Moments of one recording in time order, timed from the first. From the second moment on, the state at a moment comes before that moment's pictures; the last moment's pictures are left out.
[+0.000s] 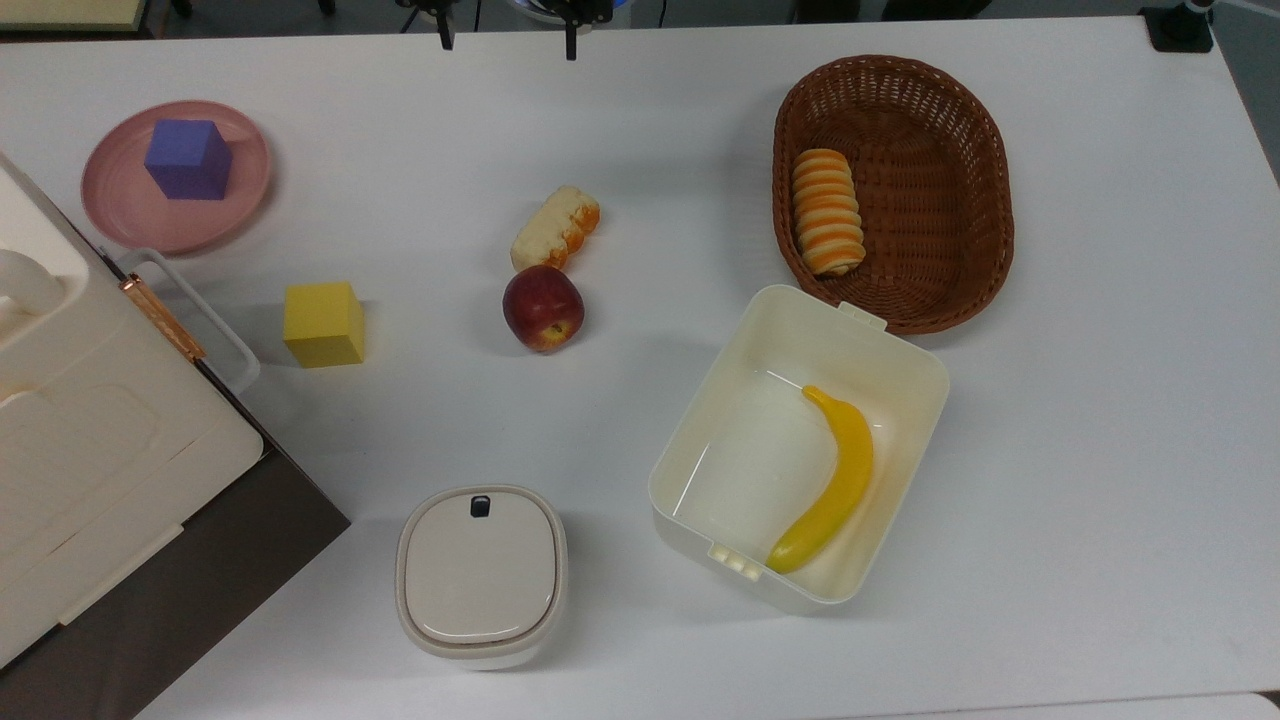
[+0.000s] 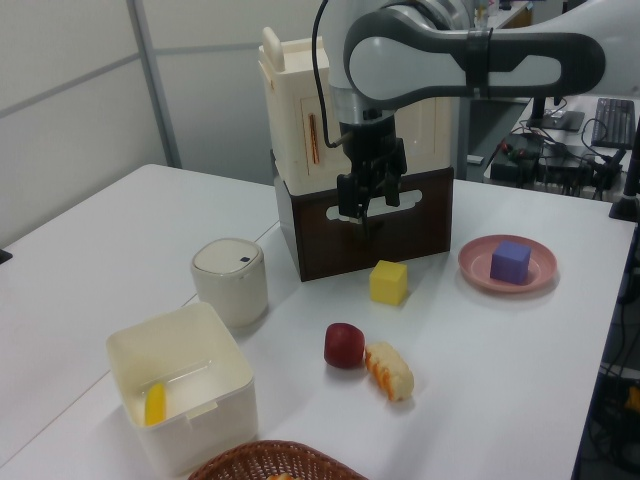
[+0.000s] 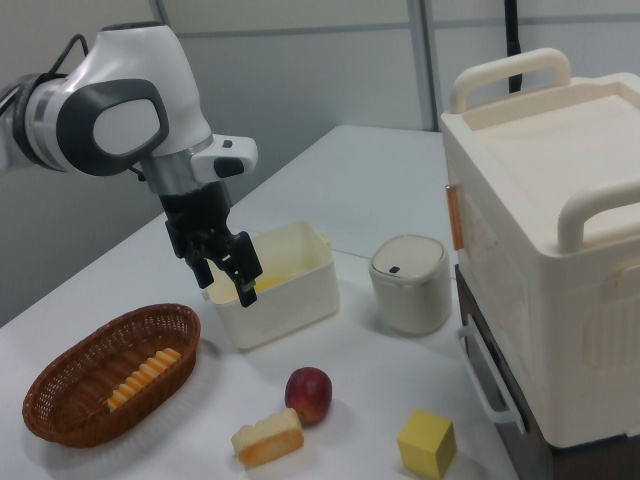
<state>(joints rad) -0.01 0.04 0.03 -1.55 -0.06 1.55 0.06</state>
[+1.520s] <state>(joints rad) -0.31 0.24 0.02 -1.92 -0.06 2.30 -0.27</state>
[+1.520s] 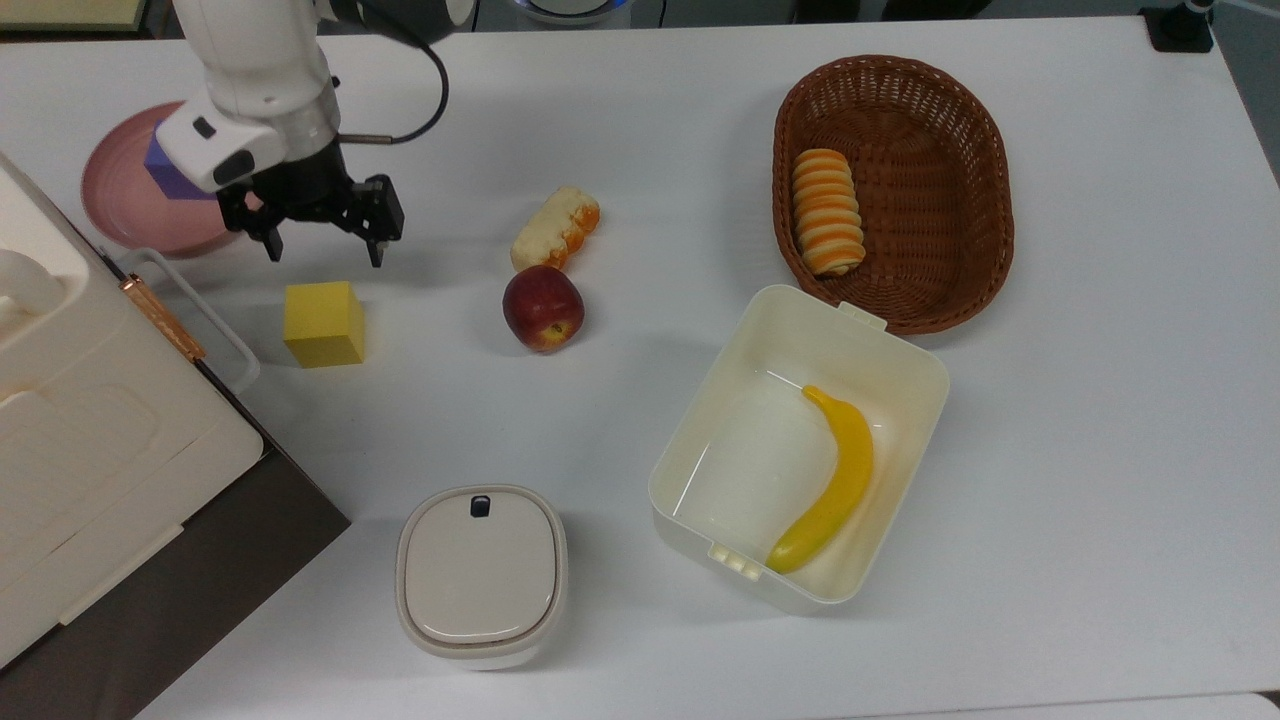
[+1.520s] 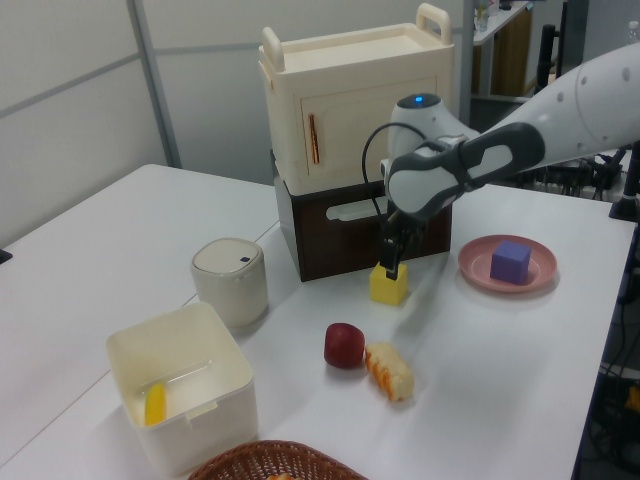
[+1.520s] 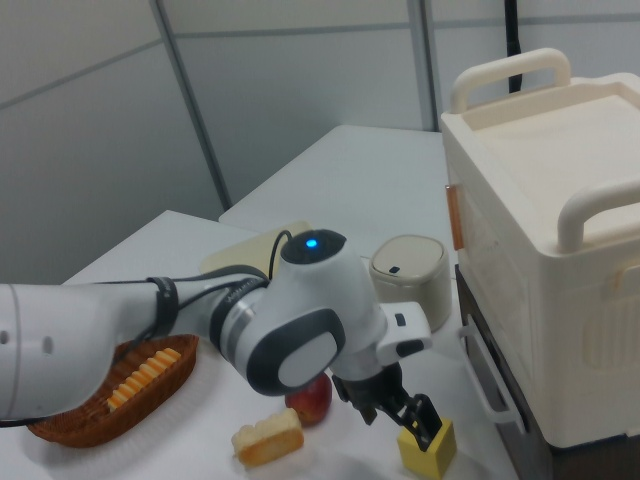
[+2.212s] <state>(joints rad) -0.32 0.38 0.02 -1.87 -0.06 2.45 -0.27</state>
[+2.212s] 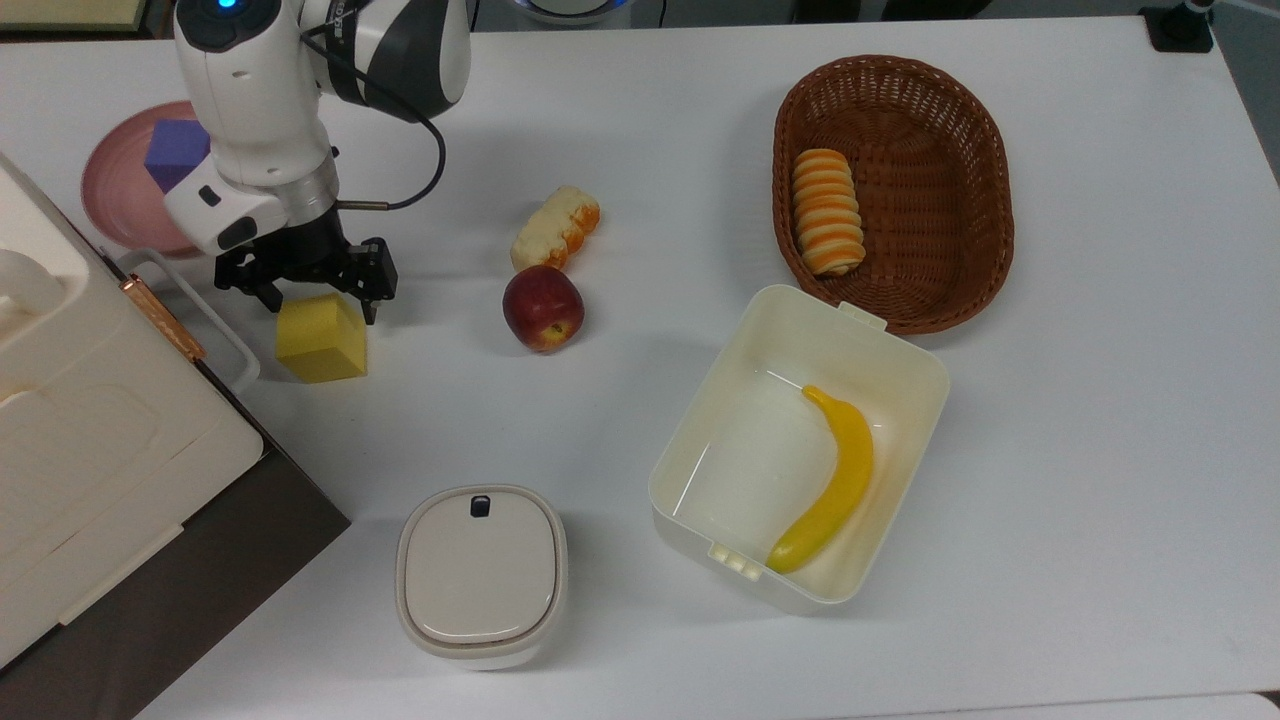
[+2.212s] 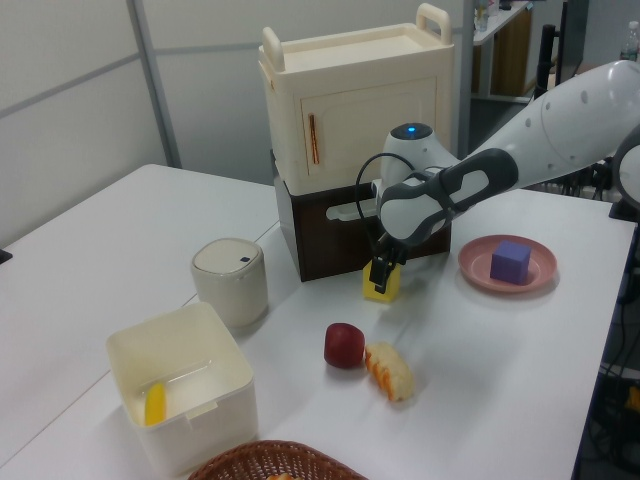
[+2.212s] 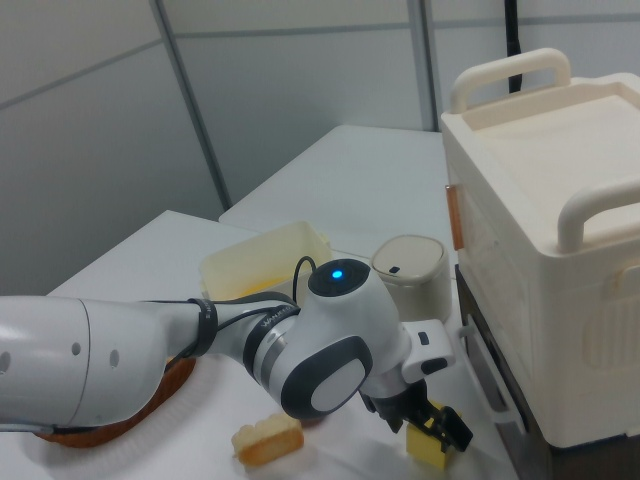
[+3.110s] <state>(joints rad) -0.32 0.36 0.02 -1.84 -0.08 2.35 -0.27</state>
